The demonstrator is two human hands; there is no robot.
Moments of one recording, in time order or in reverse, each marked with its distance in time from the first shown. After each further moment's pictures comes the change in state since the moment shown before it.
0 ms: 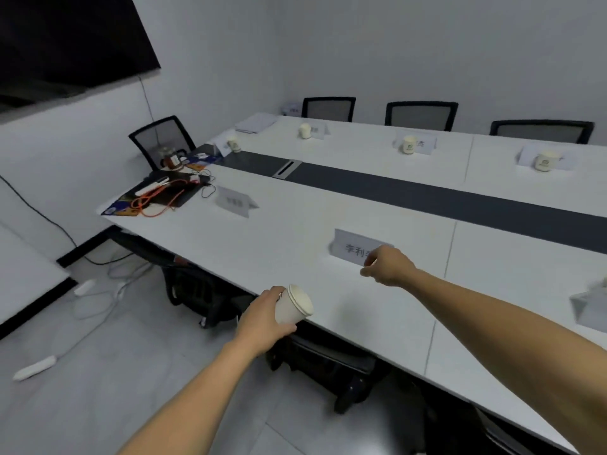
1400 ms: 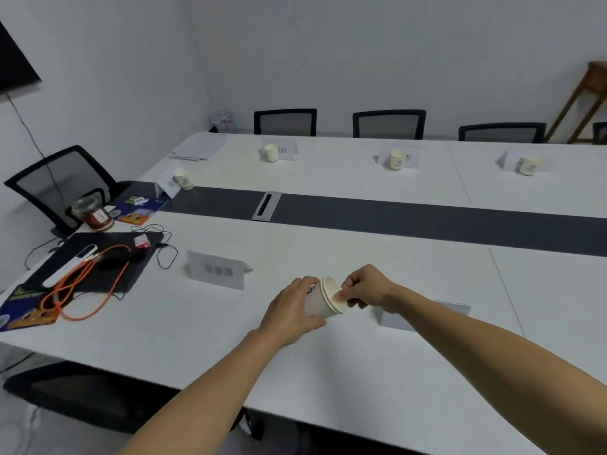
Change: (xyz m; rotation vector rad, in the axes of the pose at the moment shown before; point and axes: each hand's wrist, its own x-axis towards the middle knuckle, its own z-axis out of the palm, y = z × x) left_hand 0.349 -0.098 -0.117 -0.002 -0.240 0.401; right_hand 0.239 -0.204 0.042 0.545 -0.071 0.147
